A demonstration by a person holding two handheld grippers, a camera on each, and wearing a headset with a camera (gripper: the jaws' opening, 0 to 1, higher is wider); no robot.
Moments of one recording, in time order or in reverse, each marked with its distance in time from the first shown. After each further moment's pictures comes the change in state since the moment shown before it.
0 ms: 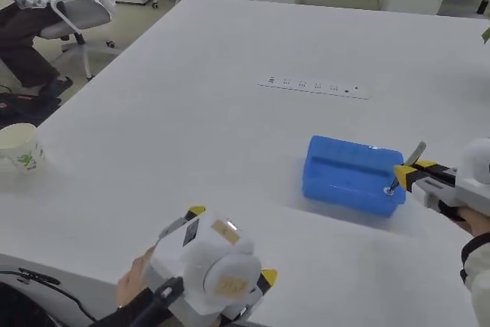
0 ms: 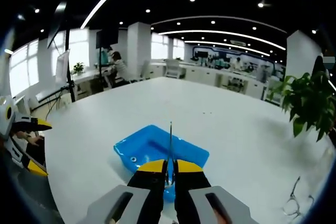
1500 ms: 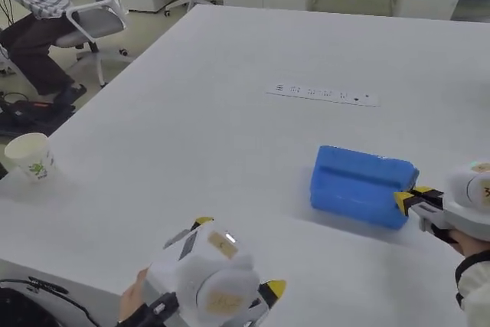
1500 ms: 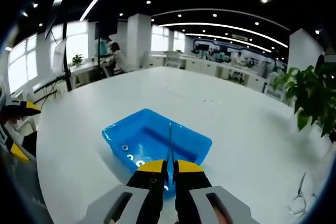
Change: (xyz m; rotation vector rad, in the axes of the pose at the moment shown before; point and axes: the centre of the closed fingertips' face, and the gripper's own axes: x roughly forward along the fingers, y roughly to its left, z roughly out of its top) left arm -0.003 -0.003 0.013 -0.036 -0.053 -0.041; right arm 0.018 -0.010 -0.024 -0.008 0.052 -0.008
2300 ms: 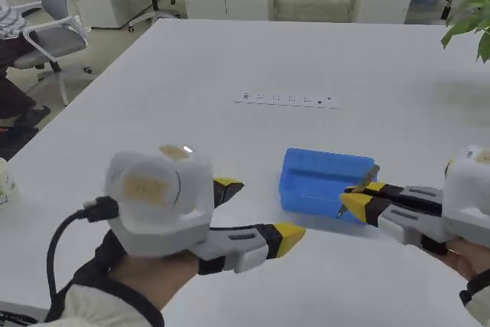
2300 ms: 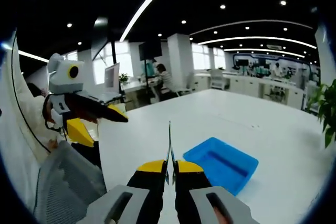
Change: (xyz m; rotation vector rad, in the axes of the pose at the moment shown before) left arm -0.026 -0.043 0.116 -0.175 -0.167 -0.502; right arm -0.091 0.114 0.045 -0.035 -0.148 0.445
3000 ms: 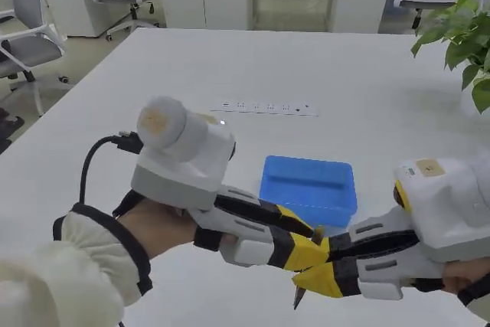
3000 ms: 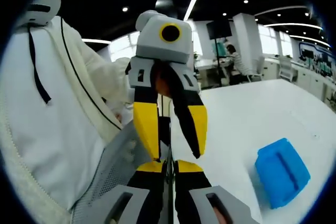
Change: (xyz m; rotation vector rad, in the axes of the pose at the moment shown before) left arm 0.008 -0.084 0.002 0.060 0.186 -0.571; right arm -0.021 0.108 -0.016 -0.120 0.209 0.581
